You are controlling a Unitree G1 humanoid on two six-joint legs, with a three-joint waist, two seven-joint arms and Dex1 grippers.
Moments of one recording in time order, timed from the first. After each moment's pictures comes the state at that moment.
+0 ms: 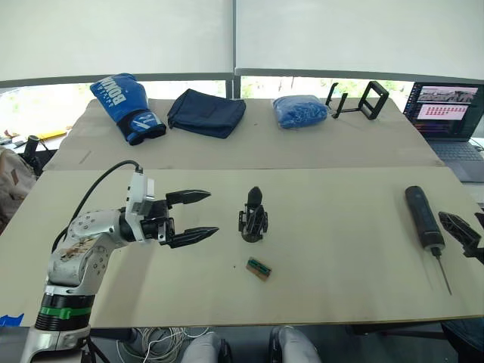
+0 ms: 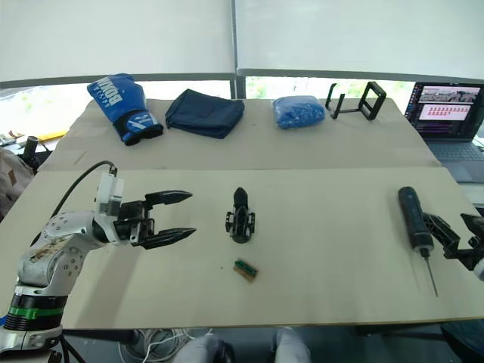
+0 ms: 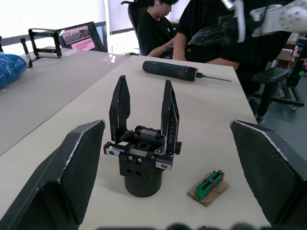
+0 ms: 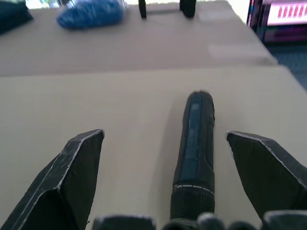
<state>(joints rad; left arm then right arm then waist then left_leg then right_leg) -0.30 0.63 0.11 -0.20 -0.65 0.37 -1.21 0.08 -0.91 -0.68 0.00 0.69 0.64 0.56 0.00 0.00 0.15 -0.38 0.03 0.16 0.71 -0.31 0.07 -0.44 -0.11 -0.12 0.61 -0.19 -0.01</state>
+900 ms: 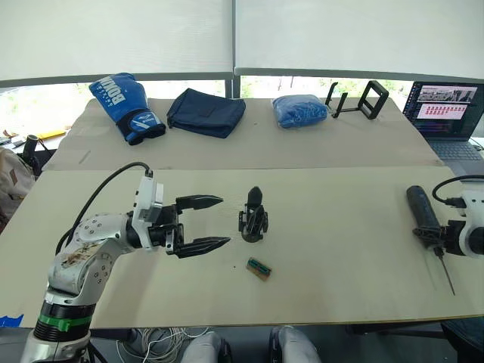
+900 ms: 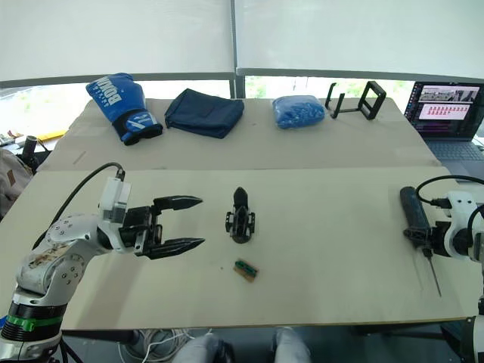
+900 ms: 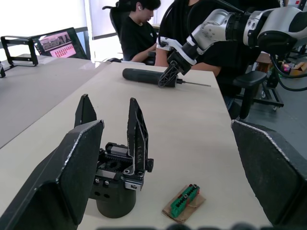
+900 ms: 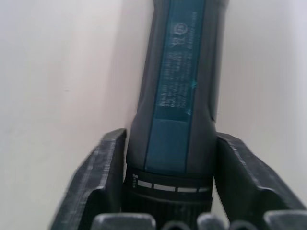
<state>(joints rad) -0.26 0.64 0.09 -0.31 -0.70 0.41 -1.19 -0.54 -1.03 -0.14 0.76 0.28 0.75 0.79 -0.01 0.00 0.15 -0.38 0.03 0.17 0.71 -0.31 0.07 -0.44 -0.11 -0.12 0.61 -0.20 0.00</state>
